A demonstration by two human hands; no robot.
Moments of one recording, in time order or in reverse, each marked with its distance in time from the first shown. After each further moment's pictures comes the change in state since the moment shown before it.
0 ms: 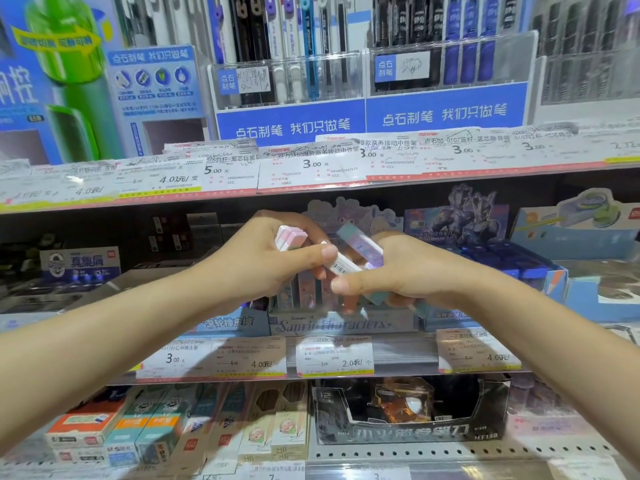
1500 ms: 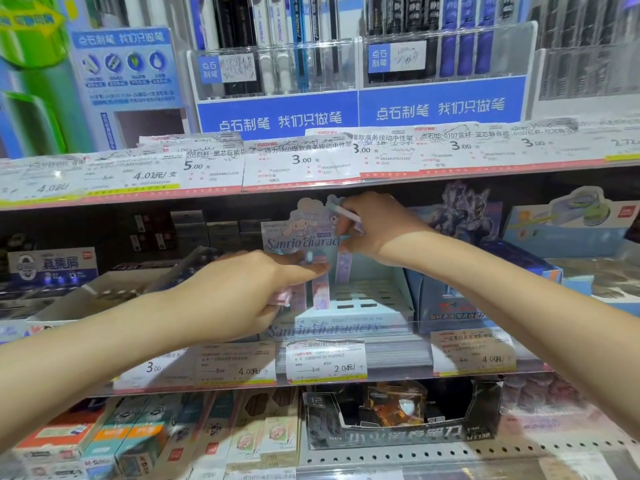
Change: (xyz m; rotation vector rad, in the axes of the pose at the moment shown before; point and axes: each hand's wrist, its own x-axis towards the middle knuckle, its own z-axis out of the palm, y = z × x) left_hand 0.003 -0.040 -0.018 1.154 -0.218 0.289; right_hand 0.051 0.001 -0.019 -0.607 0.350 -0.050
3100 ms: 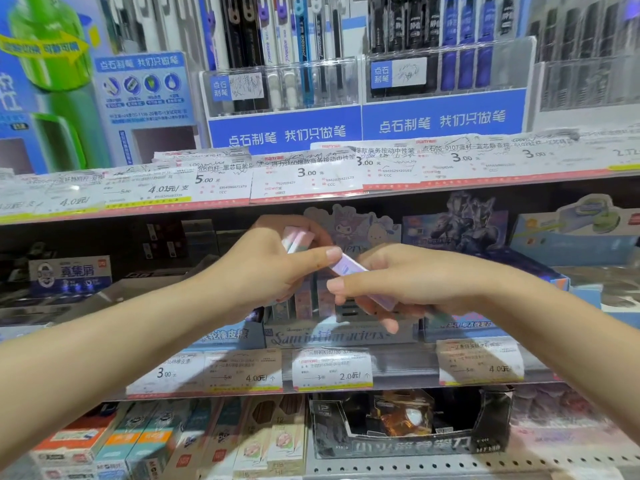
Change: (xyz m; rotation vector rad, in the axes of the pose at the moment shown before) left_hand 0.023 0.017 -0.016 -1.052 0.190 -0.371; right_hand -0.051 -0.009 -0.013 0.503 -0.519 0.099
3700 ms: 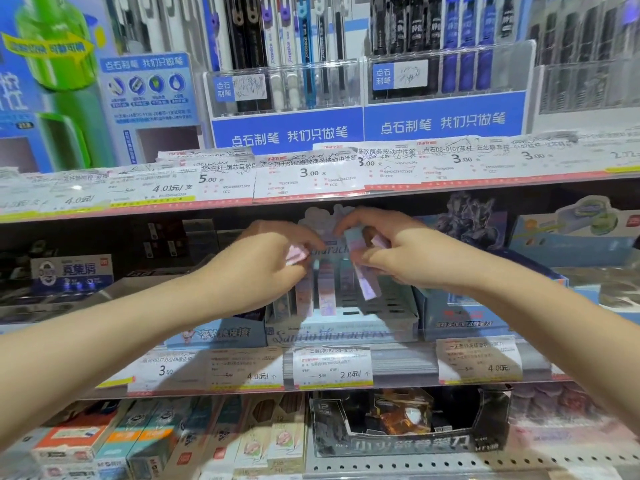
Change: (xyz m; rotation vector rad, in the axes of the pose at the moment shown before) left_hand -0.009 0.011 -0.007 0.678 0.005 0.132; right_hand 0.013 0.006 -0.012 -0.177 0.383 -0.249
